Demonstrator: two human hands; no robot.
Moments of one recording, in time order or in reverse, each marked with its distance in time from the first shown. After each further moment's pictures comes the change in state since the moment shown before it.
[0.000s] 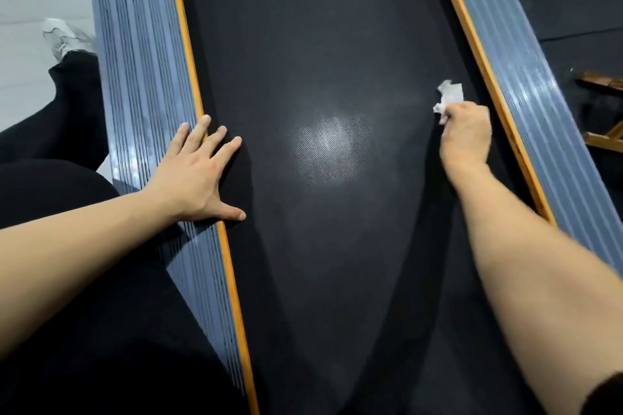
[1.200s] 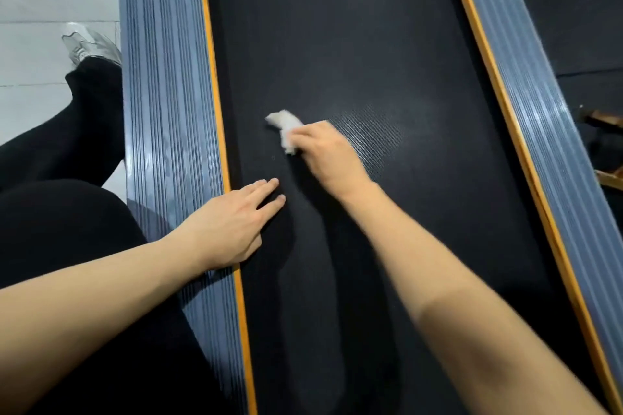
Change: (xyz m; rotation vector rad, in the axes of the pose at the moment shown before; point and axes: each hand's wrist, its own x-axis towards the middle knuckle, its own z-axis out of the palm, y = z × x) left_hand -0.010 0.019 0.007 0.024 0.111 0.349; right_hand -0.061 -0.216 0.028 0.434 -0.210 -0.820
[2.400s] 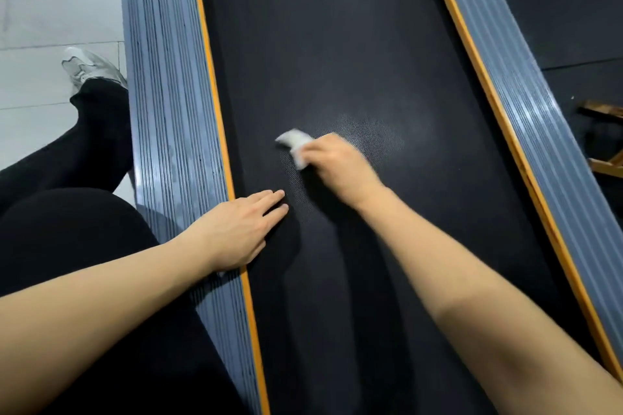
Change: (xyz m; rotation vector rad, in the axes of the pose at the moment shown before) left_hand -0.002 0.001 0.002 0.041 -0.034 0.093; right_hand -0.022 0.014 -0.013 -0.014 -0.099 0.045
